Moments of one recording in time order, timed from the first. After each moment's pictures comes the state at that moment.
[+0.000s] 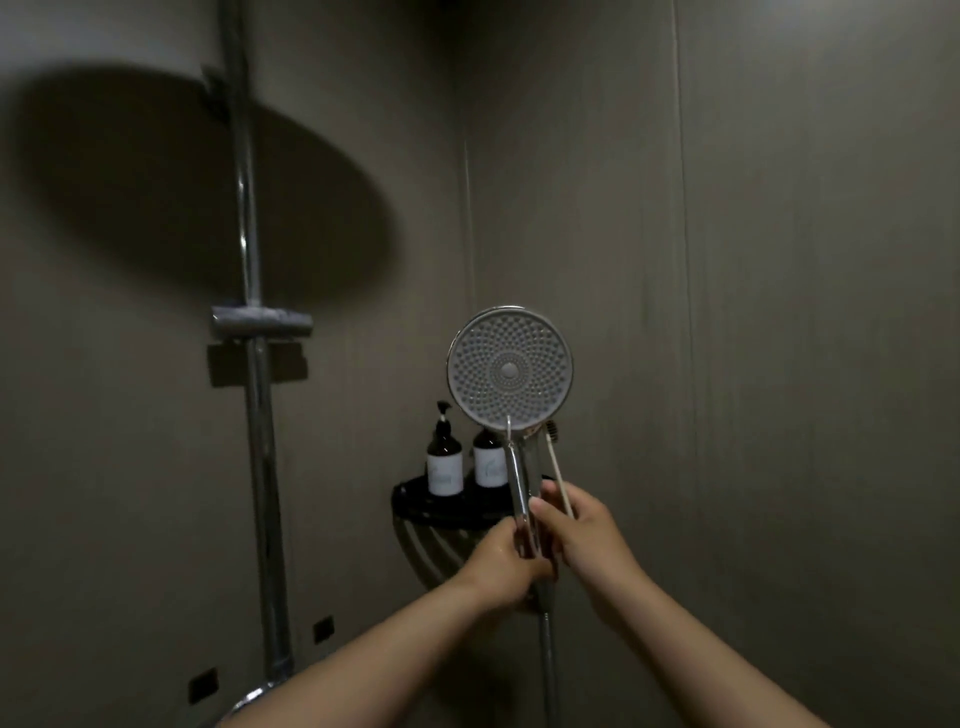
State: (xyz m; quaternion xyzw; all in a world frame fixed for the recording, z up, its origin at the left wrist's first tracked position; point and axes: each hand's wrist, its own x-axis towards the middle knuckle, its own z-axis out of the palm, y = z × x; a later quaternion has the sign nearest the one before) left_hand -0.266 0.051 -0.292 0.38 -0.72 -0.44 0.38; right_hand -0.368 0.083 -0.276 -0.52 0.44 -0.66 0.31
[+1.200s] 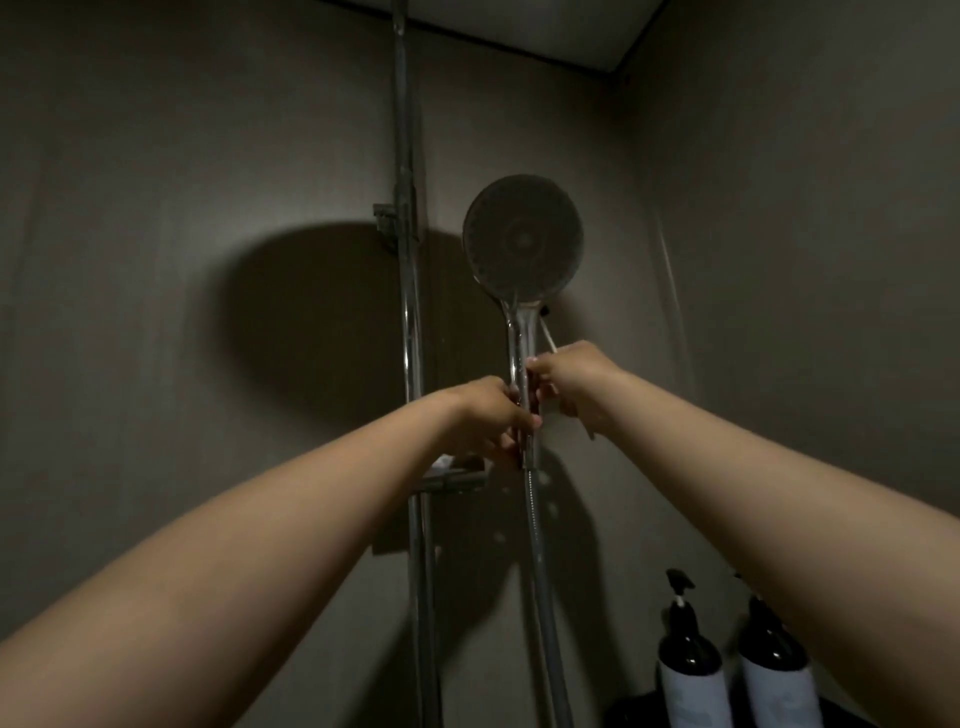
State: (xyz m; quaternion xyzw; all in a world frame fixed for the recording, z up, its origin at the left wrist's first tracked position) left_hand -0.103 -0.092 0.016 0.55 -0.72 -0.22 0.36; right_hand -0.220 -0.118 0.021 -0.66 0.37 -0.58 0.30
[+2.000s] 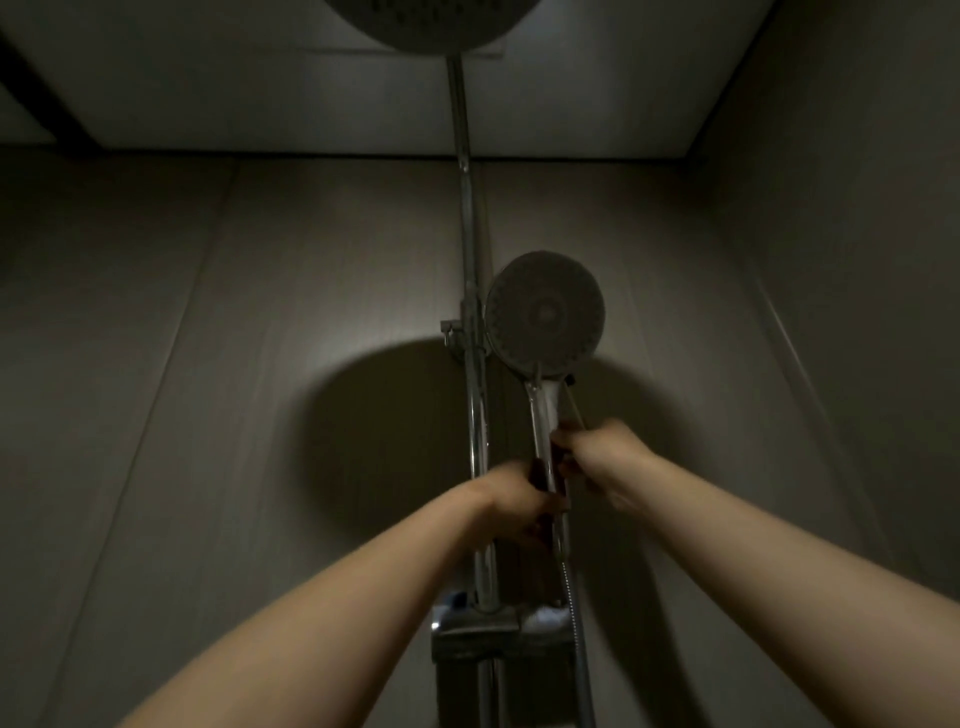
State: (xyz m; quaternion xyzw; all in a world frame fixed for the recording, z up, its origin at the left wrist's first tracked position) left_hand -0.073 -0.107 0.050 0.60 -0.67 -0.12 0.42; right_hand -0.173 -0.158 0.068 -0.70 0.27 -0.56 0.34
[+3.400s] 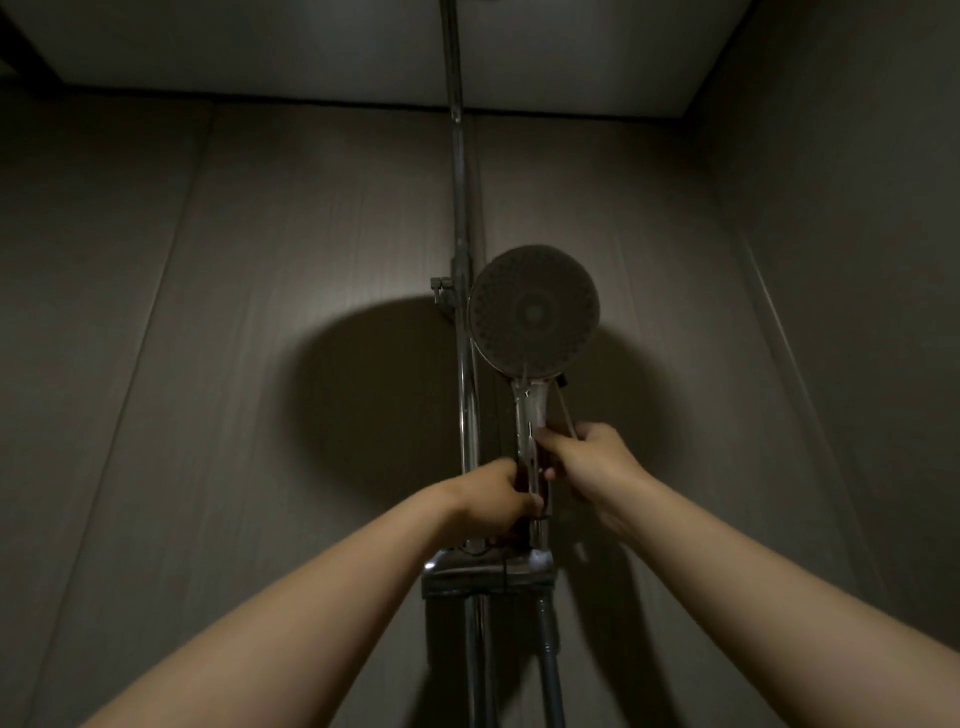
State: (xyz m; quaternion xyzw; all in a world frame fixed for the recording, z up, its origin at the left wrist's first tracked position) left_hand -0.059 -0.097 0.019 0.62 -0.69 -0.09 0.36; right_hand -0.172 -0.151 0.019 -0.67 0.22 -0.59 0.40
